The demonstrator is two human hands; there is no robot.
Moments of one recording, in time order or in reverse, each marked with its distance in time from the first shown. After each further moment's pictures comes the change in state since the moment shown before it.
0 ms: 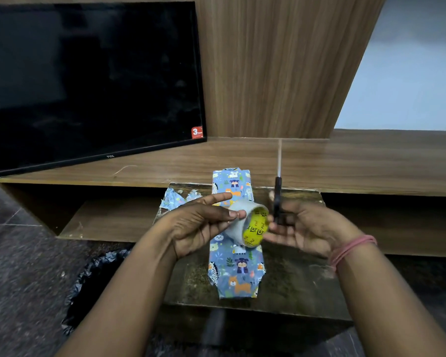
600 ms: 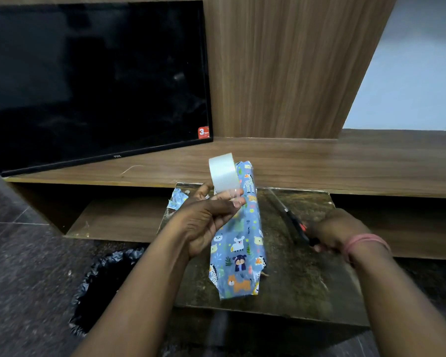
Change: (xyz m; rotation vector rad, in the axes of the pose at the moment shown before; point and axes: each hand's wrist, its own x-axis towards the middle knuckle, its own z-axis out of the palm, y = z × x) left_hand 0.006 0.002 -0.005 -0.068 0.056 0.233; right_hand 0.026 0.003 -0.040 -0.873 0.467 -0.015
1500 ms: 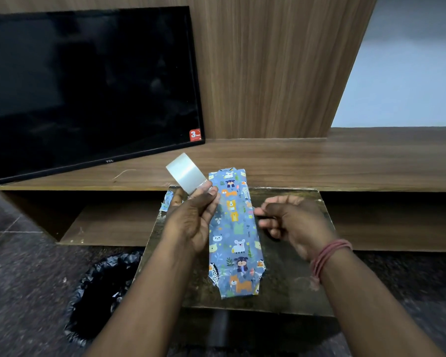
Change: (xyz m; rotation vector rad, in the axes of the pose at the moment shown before) left_hand 0.010 -0.012 0.007 -0.261 0.296 0.179; right_hand -0.051 -0.038 0.033 0.895 -0.152 -0.149
